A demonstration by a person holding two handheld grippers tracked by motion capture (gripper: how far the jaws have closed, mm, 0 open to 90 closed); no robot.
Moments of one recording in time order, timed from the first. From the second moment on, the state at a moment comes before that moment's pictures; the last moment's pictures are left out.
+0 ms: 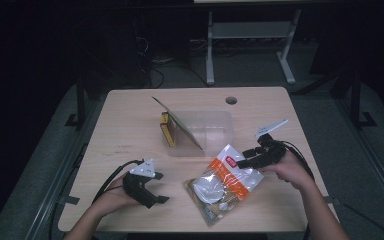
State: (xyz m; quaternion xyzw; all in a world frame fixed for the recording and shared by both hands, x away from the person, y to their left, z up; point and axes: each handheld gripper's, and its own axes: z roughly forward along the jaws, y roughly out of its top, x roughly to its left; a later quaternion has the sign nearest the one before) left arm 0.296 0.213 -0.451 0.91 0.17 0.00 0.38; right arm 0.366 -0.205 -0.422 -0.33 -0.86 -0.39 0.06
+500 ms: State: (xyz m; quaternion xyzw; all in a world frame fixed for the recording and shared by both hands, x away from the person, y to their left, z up) left arm 0.296 0.214 -0.450 0.91 0.17 0.01 0.38; right arm 0.368 -0.193 -0.444 -0.32 -0.87 -0.37 0.11
